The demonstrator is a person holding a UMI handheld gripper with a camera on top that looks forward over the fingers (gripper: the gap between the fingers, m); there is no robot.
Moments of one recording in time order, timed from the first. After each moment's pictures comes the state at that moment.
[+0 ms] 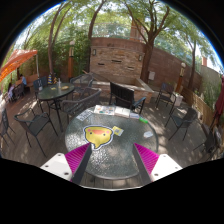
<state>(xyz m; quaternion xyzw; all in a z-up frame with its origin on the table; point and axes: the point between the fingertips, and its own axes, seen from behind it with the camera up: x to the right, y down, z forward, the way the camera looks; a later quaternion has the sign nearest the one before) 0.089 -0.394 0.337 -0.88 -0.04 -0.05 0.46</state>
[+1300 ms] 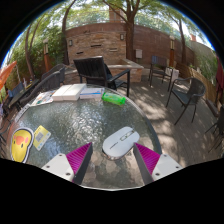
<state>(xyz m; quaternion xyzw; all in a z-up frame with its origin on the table) 0.412 -0.044 -0.014 -0.91 0.06 -0.02 0.41</state>
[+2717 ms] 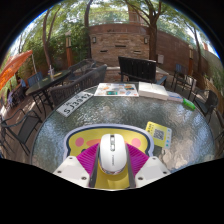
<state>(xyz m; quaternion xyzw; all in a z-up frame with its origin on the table) 0.030 -0.046 -0.005 -0.91 -0.02 0.02 0.42</state>
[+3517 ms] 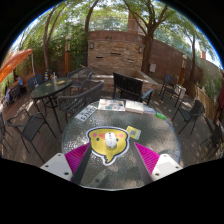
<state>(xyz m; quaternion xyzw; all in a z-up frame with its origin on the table) 0.019 -0.228 0.202 -0.90 -0.01 -0.04 0.44</state>
